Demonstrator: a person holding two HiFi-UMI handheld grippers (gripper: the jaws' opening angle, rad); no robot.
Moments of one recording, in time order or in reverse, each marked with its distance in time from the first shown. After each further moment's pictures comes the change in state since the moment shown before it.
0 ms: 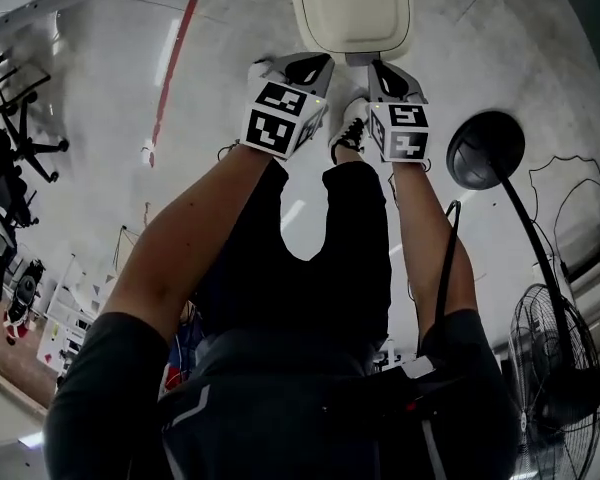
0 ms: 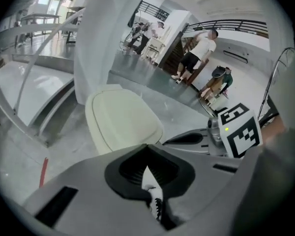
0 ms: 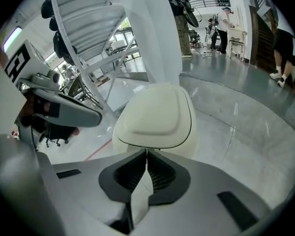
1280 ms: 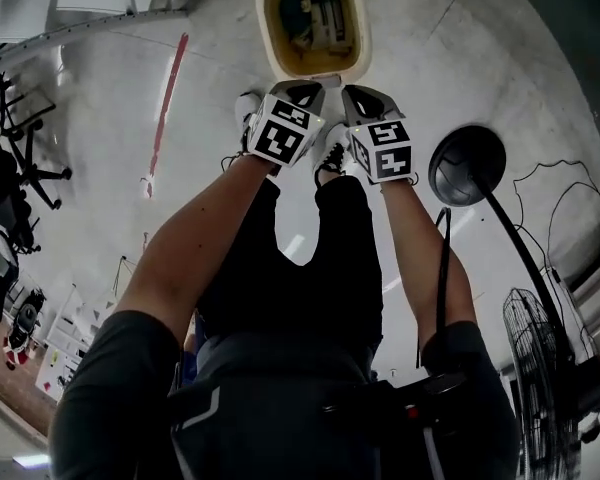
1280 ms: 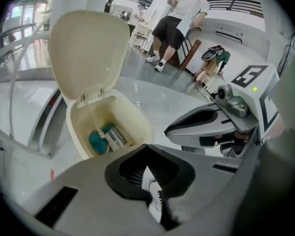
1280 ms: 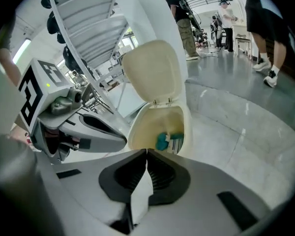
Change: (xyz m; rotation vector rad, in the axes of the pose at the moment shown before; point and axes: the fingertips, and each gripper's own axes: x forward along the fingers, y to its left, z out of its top) left arm 0.020 -0.051 0.008 0.152 0.128 0.005; right arm -0.058 0.001 0.031 -0.019 -0.021 0.125
